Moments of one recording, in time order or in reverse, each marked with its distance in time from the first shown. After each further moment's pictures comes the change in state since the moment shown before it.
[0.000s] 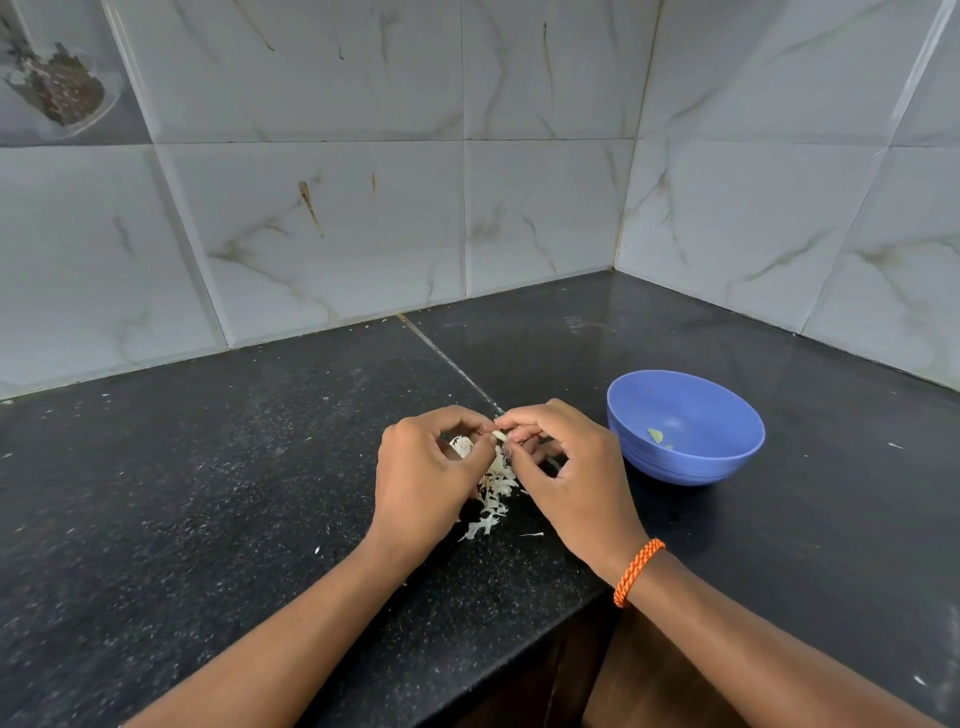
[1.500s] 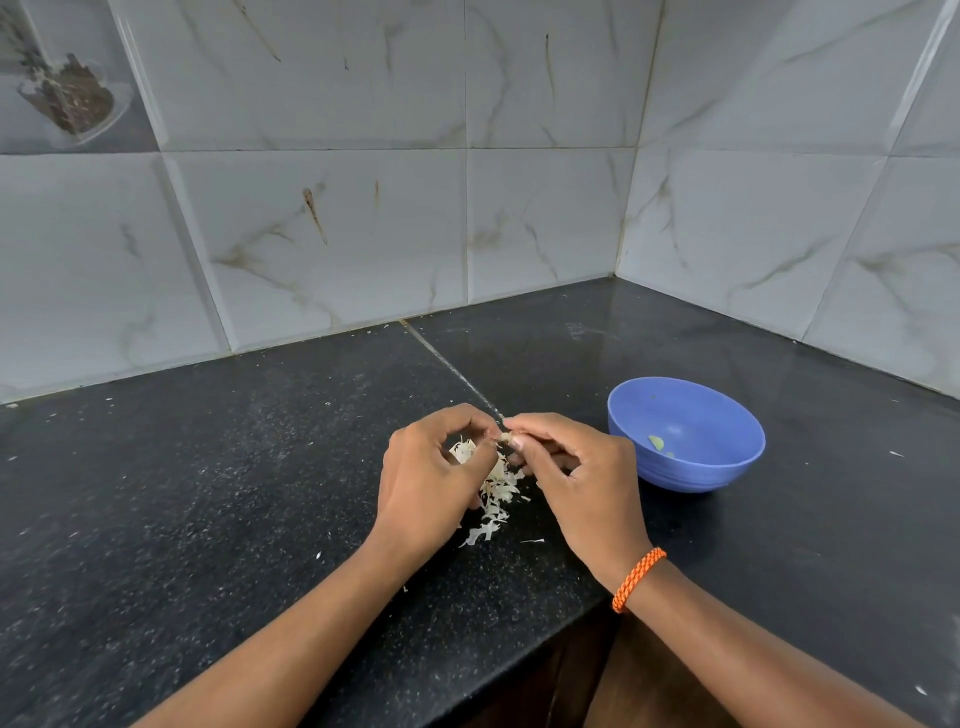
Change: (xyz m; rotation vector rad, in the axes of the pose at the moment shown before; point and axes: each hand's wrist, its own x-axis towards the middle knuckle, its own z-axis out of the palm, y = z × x) left_hand -0.001 0.010 -0.001 0.015 -0.046 -0.039; right_hand -0.003 0.004 -0.001 0.060 0.087 0.071
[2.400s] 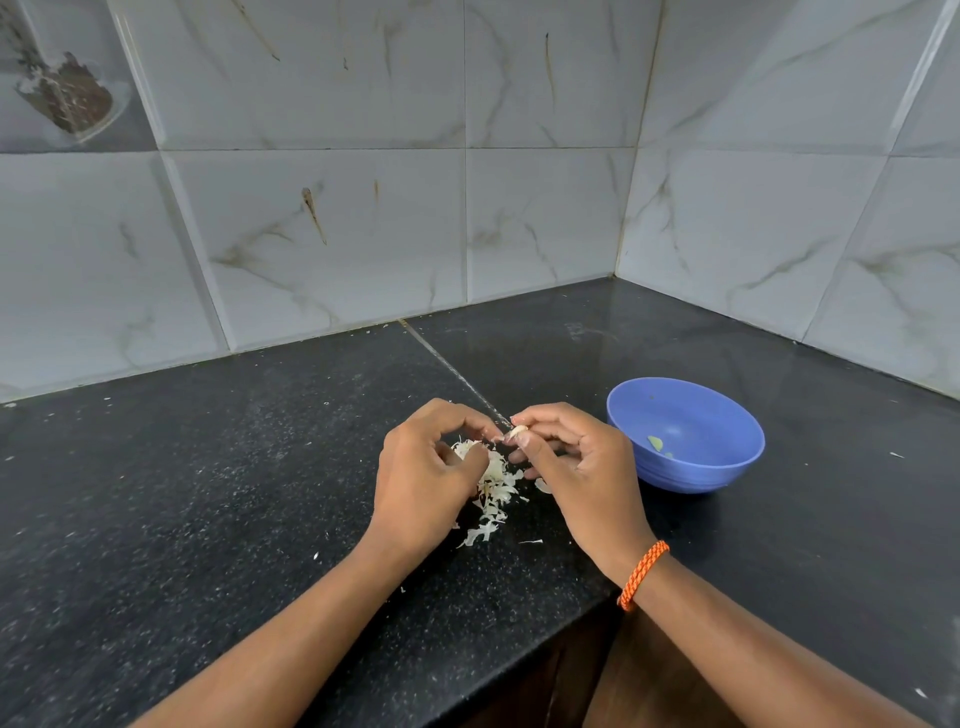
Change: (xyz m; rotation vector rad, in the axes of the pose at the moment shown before) left_hand 0.004 -0.010 0.001 -0.049 0.029 0.049; right_hand 0.004 -0.002 -0.006 0.200 -0.060 0.151
